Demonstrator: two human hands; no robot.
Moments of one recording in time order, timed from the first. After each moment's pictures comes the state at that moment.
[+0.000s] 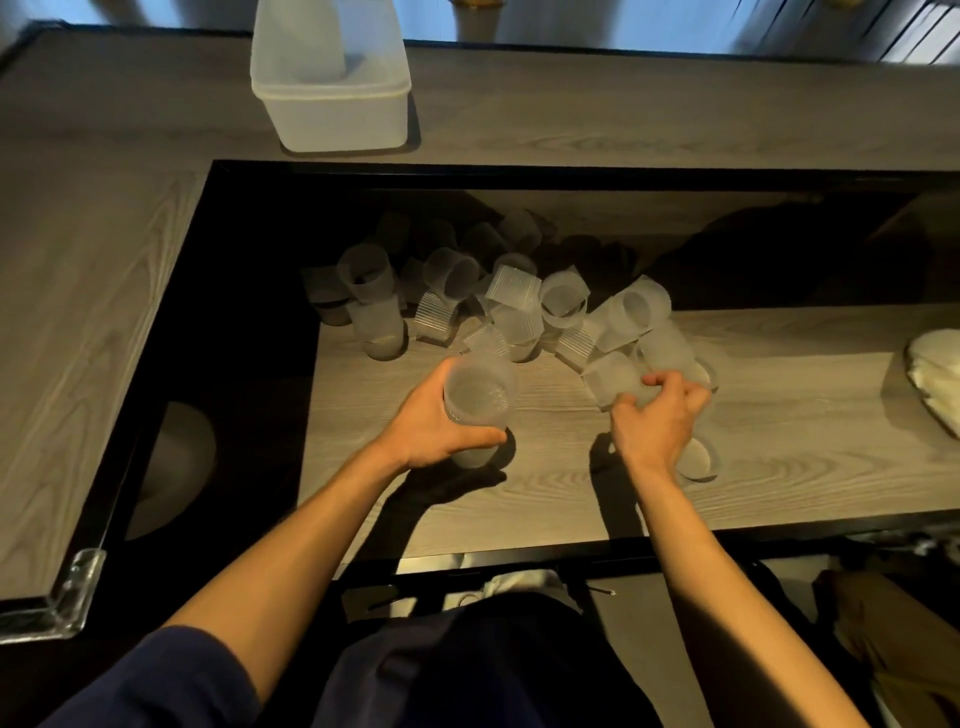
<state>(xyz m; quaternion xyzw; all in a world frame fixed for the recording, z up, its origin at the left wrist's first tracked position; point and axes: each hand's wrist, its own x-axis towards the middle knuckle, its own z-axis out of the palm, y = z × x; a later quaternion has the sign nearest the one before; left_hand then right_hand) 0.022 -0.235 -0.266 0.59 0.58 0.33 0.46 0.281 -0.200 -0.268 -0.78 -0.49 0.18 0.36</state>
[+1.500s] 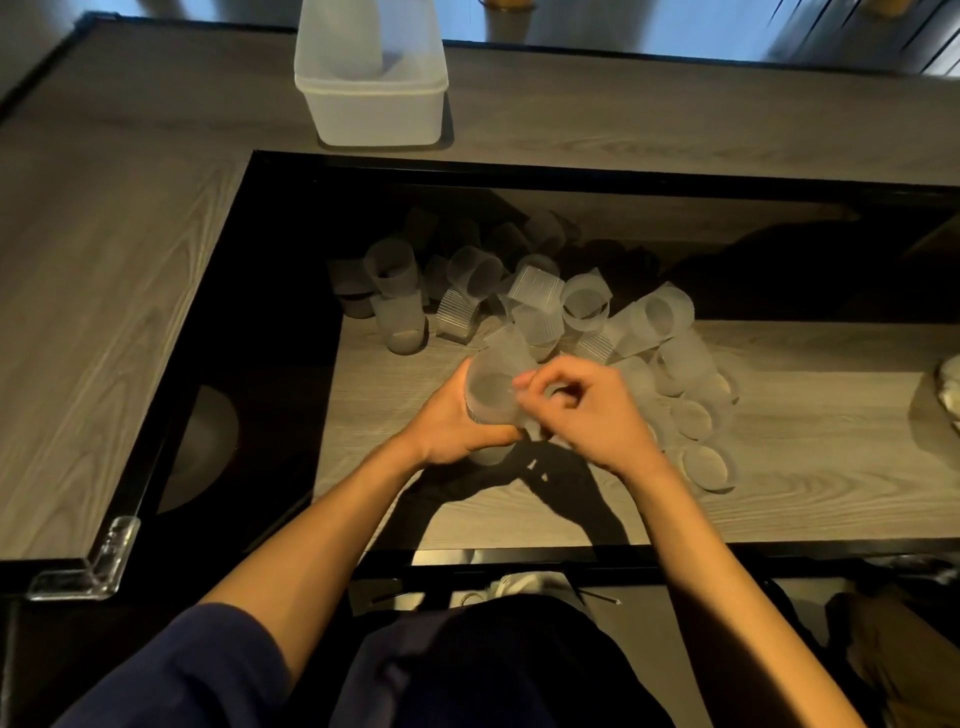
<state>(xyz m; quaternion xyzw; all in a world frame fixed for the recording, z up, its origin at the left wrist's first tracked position) 0.025 -0.235 -0.279 0.57 0.55 0.34 0.50 0.224 -0.220 -0.202 -0.45 -0.71 0.45 0.30</state>
